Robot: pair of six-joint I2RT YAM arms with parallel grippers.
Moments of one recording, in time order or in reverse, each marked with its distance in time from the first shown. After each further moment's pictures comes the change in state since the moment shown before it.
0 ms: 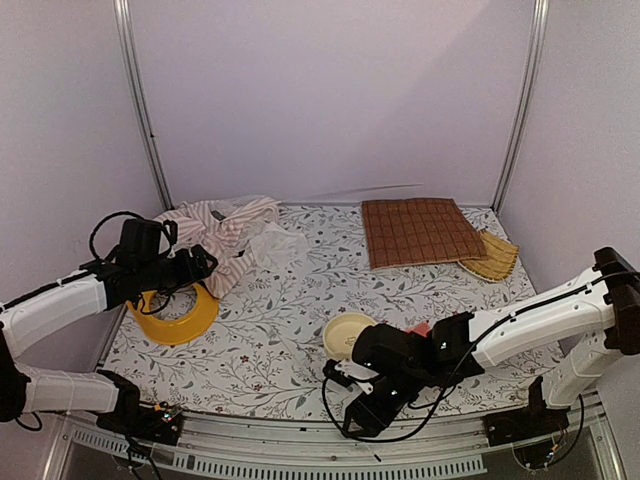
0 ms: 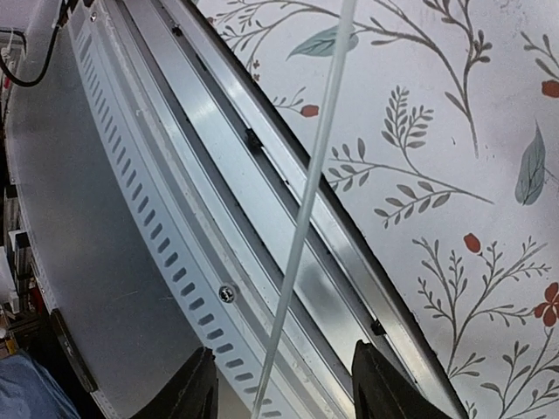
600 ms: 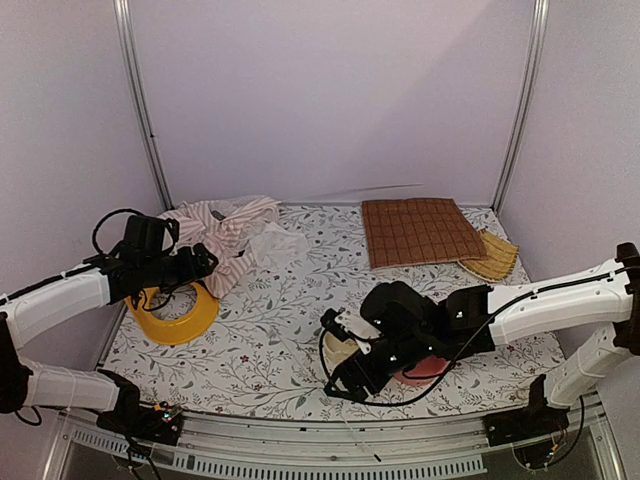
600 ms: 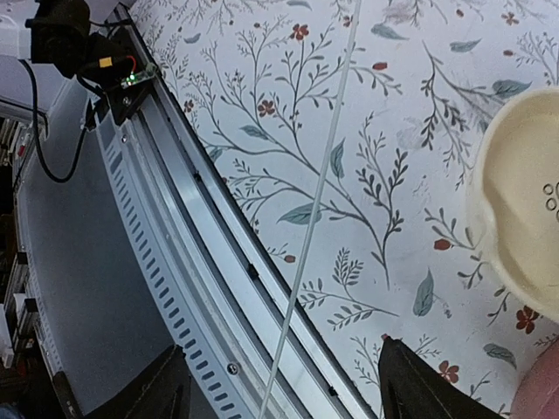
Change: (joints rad) left arm -0.001 0.048 0.035 -0.023 -0.034 0.009; right arm -0.112 -0.109 0.076 0.036 0.135 -0.073
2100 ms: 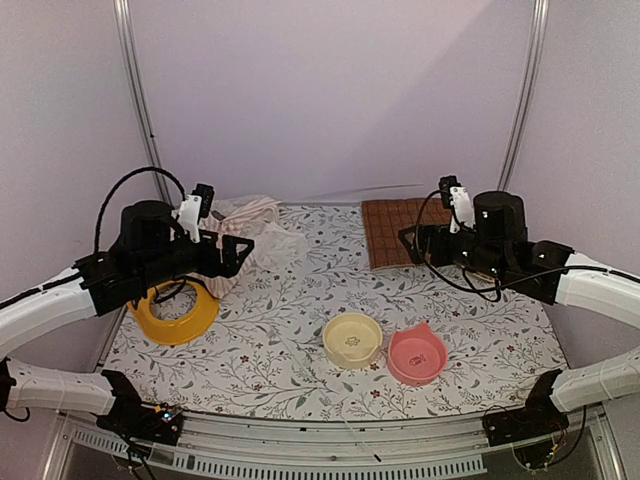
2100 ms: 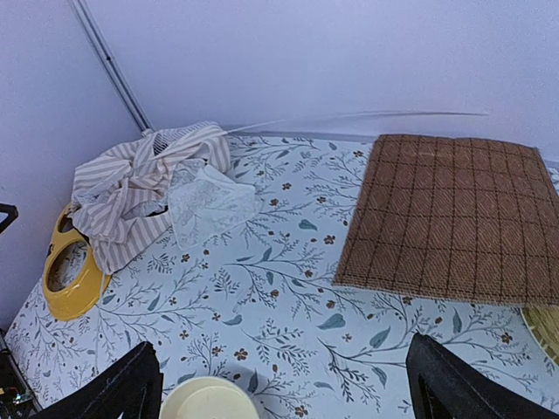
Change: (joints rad) left arm -0.375 -0.125 0.101 0.114 -0.132 0.333; right arm -0.505 -0.328 -0.097 0.246 0.382 -0.156
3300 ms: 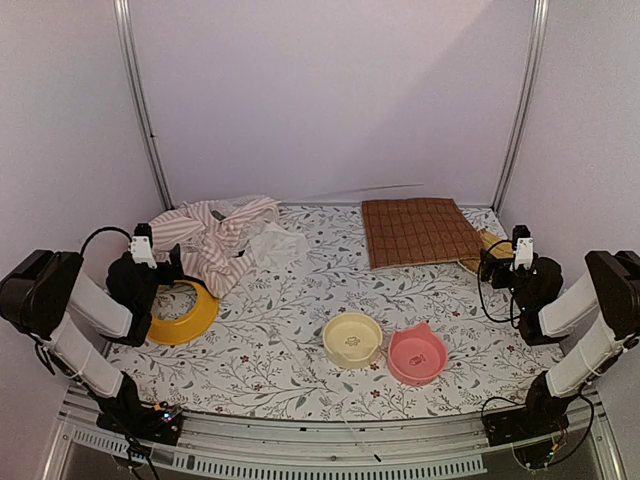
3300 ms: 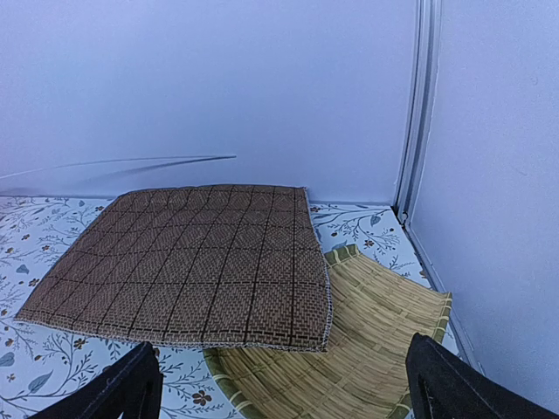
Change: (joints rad) left arm 0.651 0.553 -0.548 1.434 -0.054 0.352; right arm -0.770 0.401 -0.637 1.328 -0.264 -0.369
